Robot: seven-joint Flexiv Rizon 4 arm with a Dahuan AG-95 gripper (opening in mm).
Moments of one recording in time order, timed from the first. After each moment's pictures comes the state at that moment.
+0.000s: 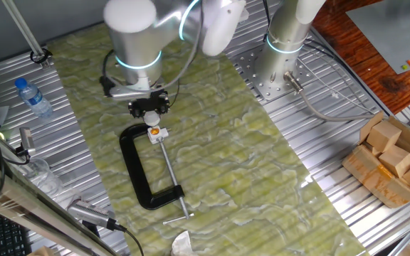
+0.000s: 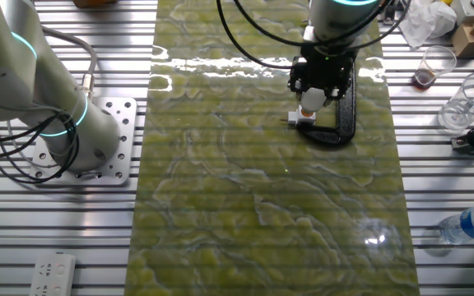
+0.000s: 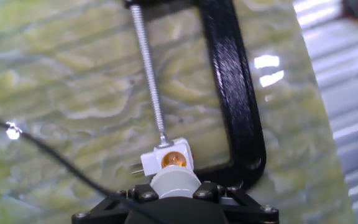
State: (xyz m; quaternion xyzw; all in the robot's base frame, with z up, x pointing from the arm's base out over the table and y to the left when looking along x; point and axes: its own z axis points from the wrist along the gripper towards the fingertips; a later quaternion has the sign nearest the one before) arm 0.520 0.047 0.113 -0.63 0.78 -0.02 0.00
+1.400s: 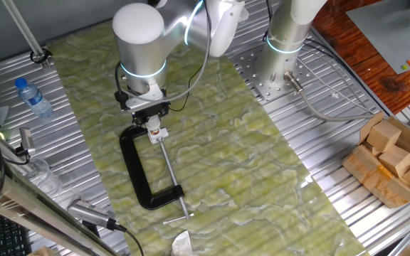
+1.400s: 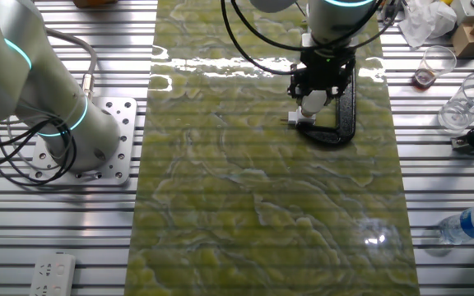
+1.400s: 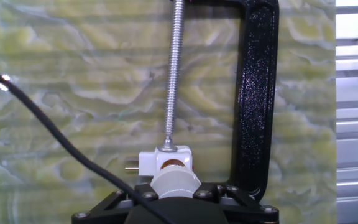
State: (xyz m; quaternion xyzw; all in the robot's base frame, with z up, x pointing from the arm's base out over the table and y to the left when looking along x) arm 0.523 0.051 0.097 -0.70 0.72 -0.03 -0.01
